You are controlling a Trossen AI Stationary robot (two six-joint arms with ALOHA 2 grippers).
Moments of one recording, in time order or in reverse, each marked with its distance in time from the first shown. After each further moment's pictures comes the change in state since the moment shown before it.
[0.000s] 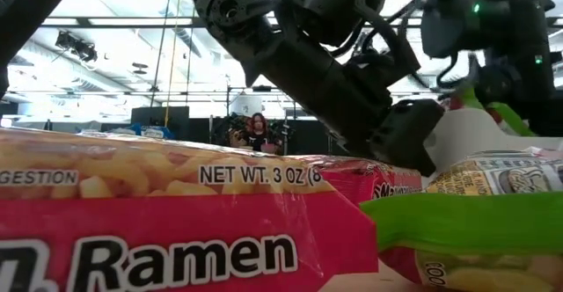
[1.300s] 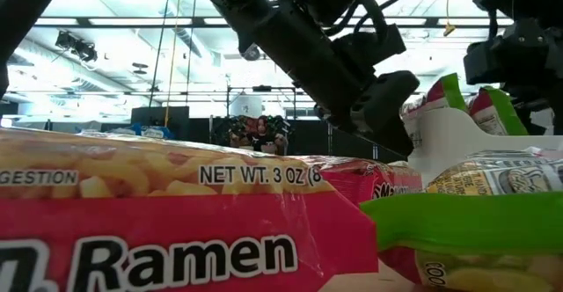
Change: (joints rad) left arm 0.017 -0.095 0.007 -0.204 0.030 -0.028; right arm 0.120 -0.315 -0.222 0.306 0.045 0.114
